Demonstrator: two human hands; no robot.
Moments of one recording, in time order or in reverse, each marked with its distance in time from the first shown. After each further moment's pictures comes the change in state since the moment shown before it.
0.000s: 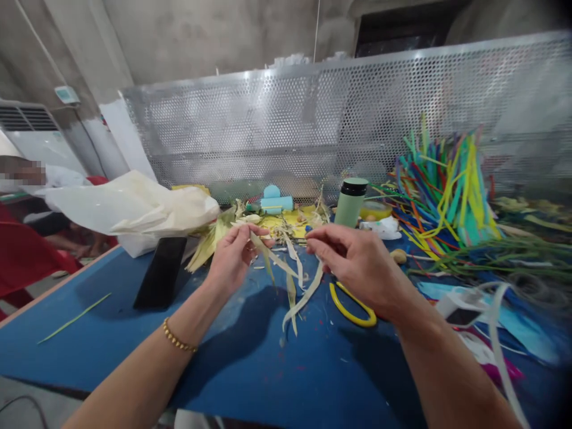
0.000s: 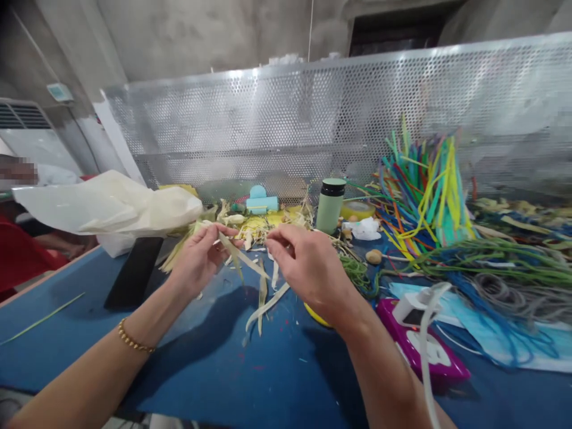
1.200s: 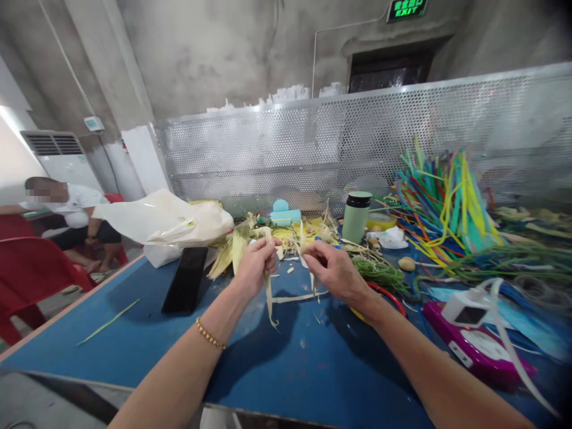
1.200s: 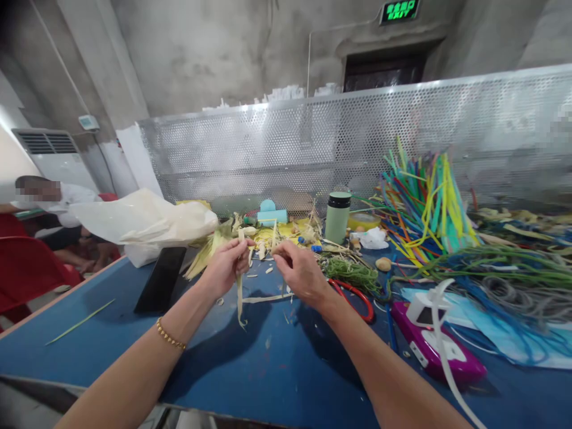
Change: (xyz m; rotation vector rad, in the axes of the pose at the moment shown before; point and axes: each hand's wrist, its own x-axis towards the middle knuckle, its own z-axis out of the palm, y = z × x) left_hand 0.001 0.002 -0.004 0.013 -0.086 -0.137; right_hand 0.007 0.025 0.053 -0.042 0.008 -0.094
